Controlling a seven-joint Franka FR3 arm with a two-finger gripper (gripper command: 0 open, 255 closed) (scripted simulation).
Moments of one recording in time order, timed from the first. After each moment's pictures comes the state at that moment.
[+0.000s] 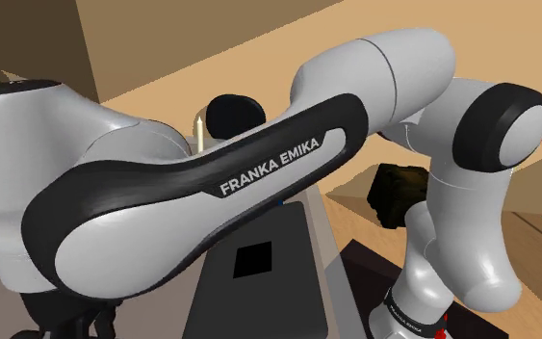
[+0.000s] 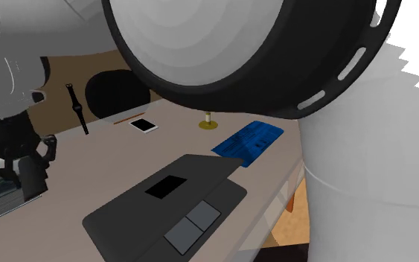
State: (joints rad) arm 0.75 0.33 0.33 -1.61 -0.03 1.95 0.39
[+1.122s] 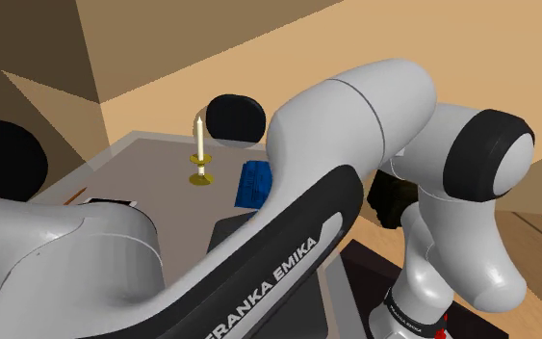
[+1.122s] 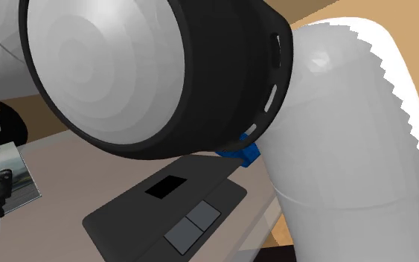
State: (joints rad) arm 0.88 0.48 0.36 -1.52 -0.10 2.00 0.56
